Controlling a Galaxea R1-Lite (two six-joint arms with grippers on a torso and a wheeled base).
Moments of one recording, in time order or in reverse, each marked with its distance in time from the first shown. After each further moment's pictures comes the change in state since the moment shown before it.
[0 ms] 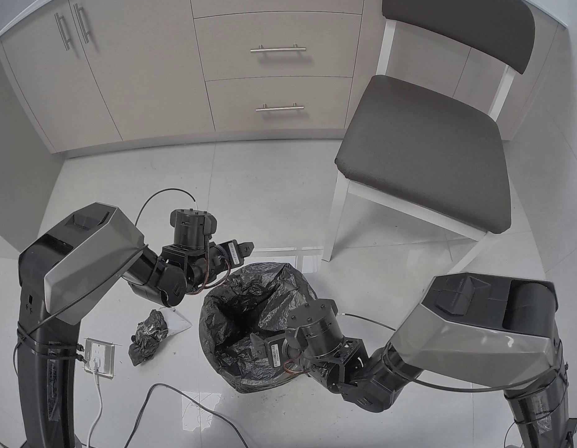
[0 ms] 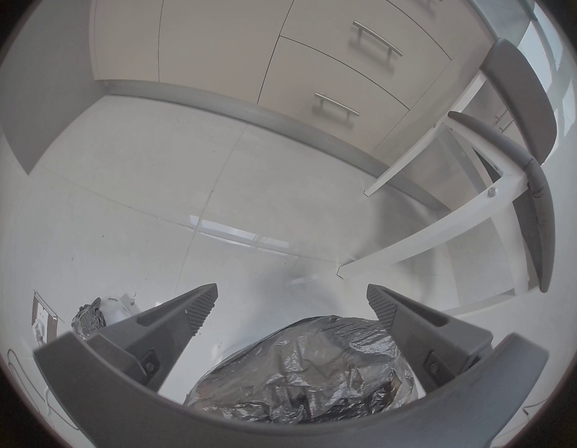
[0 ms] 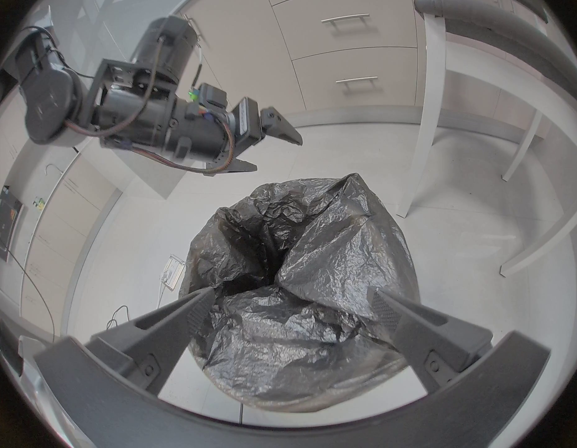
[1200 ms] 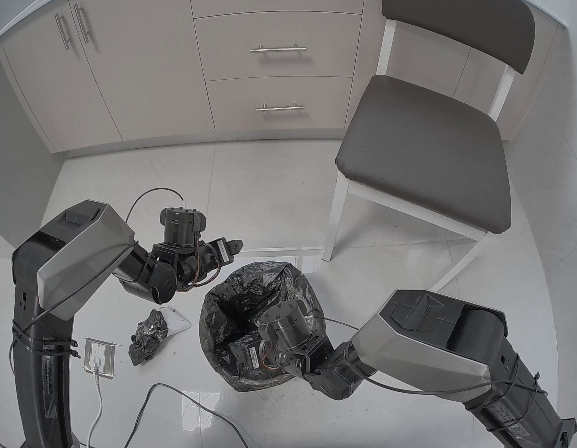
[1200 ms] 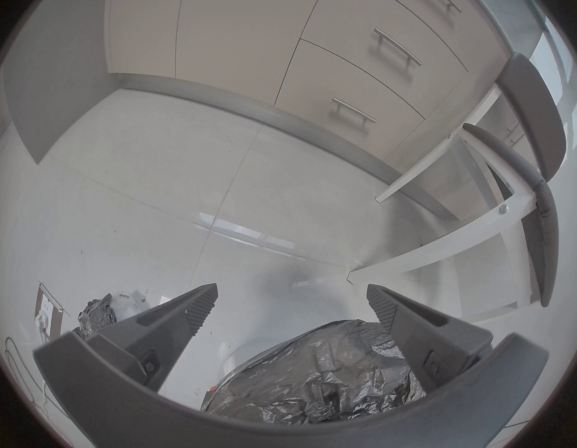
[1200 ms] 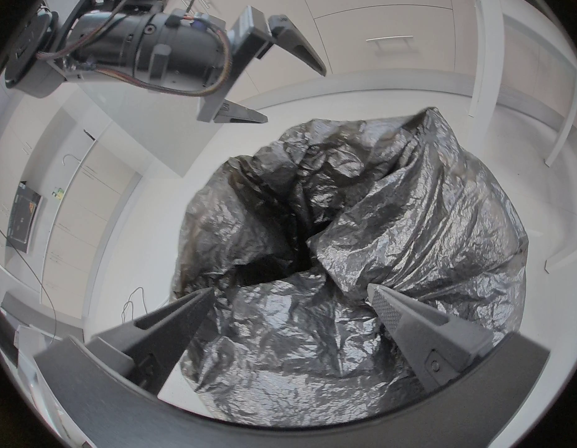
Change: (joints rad) left arm 0.037 -0.016 0.019 0.009 -0.002 -0.030; right arm -0.020 0.217 -0.345 0.200 0.172 -0.005
